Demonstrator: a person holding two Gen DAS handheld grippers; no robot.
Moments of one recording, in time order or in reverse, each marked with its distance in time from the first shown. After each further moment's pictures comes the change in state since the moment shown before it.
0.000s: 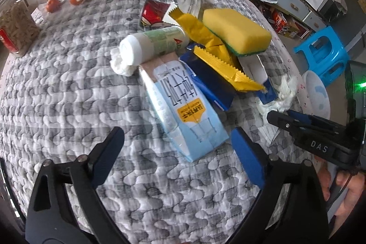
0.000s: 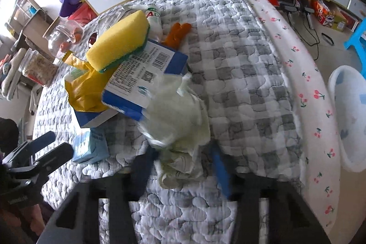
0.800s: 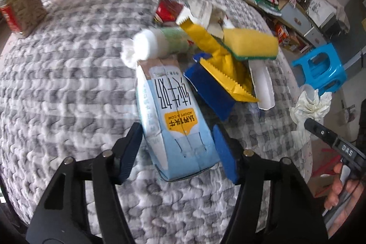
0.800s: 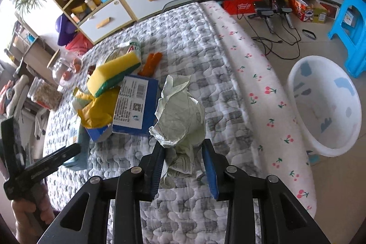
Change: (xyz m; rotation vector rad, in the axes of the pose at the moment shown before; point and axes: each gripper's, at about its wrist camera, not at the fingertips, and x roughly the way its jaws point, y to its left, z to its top) left arm -0.019 0.030 -0.010 -0.106 -0.023 -0.045; right arm -0.063 -0.048 -0.022 0.117 -0.135 0.016
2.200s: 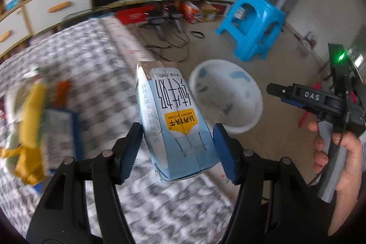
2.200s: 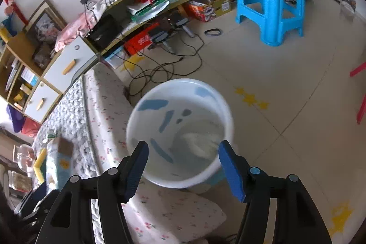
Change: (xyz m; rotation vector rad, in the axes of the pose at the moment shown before) left arm 0.042 -0.262 0.005 0.518 -0.026 -0.261; right arm -0.089 -0.216 0.001 0.426 -0.182 -0.245
